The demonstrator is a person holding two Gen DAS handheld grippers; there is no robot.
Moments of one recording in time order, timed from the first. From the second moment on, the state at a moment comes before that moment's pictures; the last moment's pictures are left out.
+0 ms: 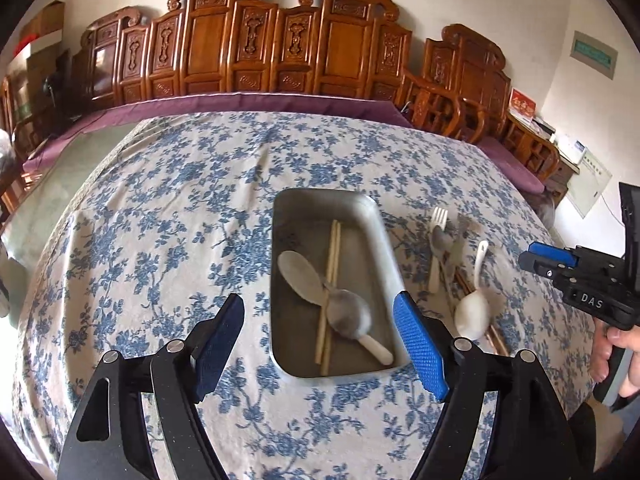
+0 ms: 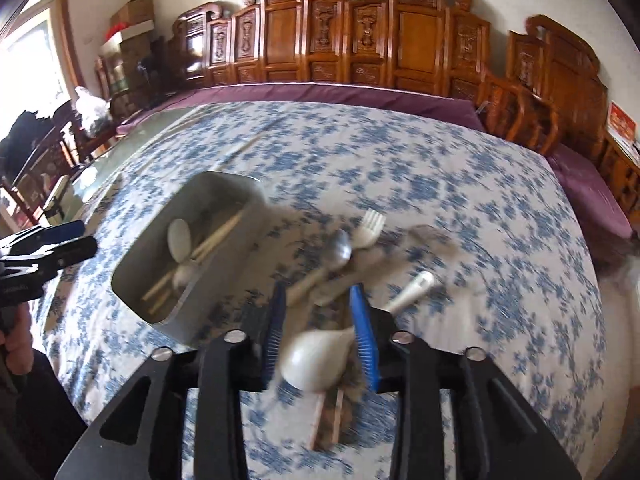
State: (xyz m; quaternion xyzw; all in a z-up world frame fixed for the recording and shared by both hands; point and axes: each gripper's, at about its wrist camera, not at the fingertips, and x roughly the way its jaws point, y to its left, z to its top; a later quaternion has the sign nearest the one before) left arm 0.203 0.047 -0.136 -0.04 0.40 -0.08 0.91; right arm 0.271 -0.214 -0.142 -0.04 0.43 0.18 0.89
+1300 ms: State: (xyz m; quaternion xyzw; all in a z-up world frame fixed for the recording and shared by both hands) left arm 0.187 -0.069 -0.138 0.02 0.42 -0.08 0.90; right arm 0.286 -0.260 -0.213 0.13 0.46 0.24 0.84
